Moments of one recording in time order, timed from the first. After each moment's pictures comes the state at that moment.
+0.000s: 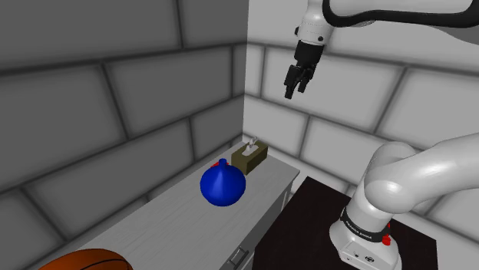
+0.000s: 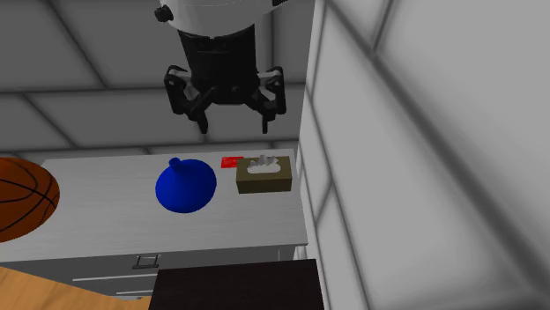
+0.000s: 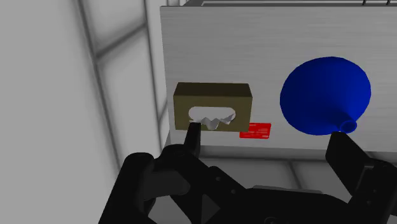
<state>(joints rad) -0.01 -0.79 -0.07 -2.31 -0.02 1.64 -0.03</state>
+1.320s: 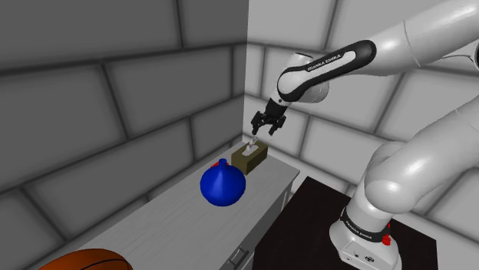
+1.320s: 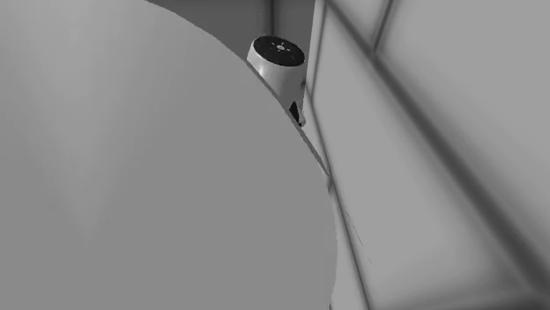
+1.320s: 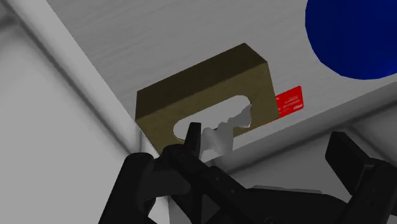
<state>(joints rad) 0.00 -0.44 -0.17 -2.66 0.25 2.45 0.08</state>
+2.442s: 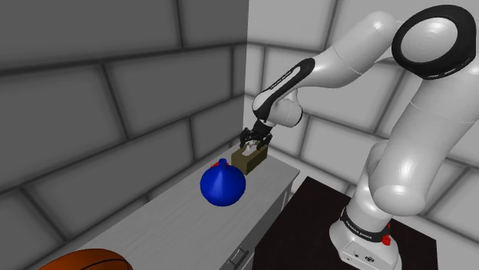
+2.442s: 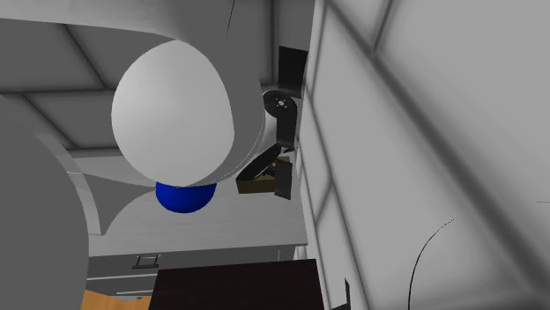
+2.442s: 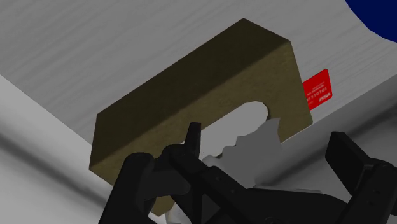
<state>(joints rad) 0.18 -0.07 -0.27 -2.60 0.70 2.77 -0.17</state>
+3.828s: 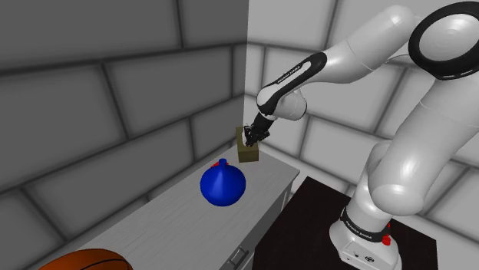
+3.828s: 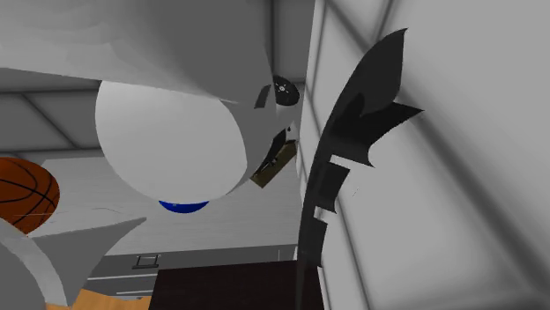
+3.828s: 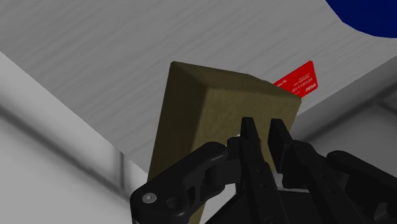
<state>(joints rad) 0.14 -0.15 -0.26 -2.60 0.56 2.71 -0.05</state>
